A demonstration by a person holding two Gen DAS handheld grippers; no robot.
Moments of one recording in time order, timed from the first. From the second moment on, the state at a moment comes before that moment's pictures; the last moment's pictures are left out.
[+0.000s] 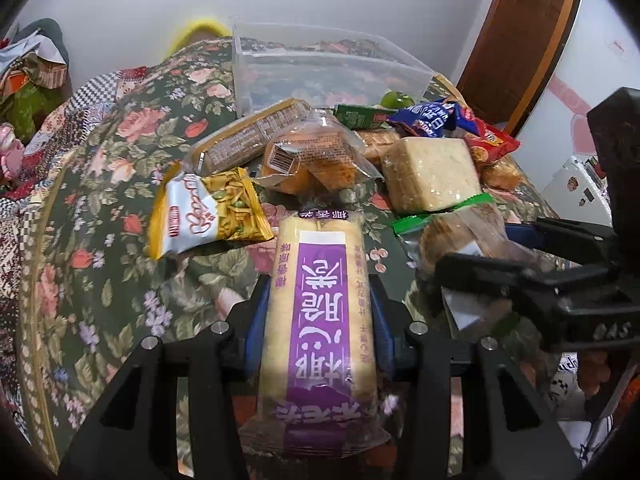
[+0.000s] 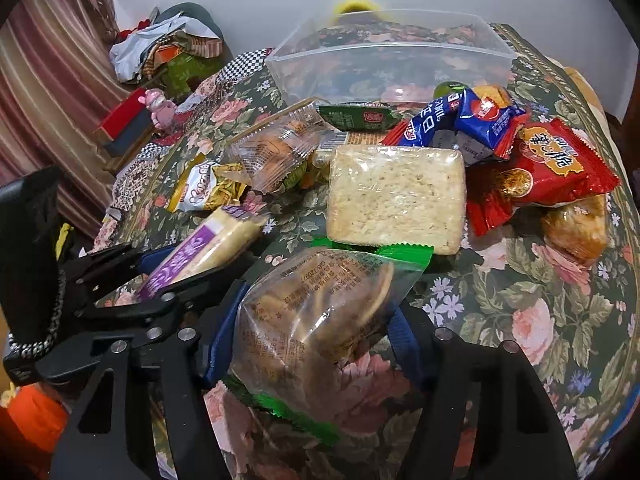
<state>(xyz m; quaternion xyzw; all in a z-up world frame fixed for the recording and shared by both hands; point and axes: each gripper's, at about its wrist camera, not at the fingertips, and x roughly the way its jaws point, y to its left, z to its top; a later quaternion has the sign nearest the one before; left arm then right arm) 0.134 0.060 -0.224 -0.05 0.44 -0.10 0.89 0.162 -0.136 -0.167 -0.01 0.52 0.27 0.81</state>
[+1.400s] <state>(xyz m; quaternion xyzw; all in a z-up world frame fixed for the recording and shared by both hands) 0.219 0.073 -0.105 -0.06 0.30 -0.04 0.95 0.248 -0.161 -0.057 -0.03 0.34 0.23 0.91</state>
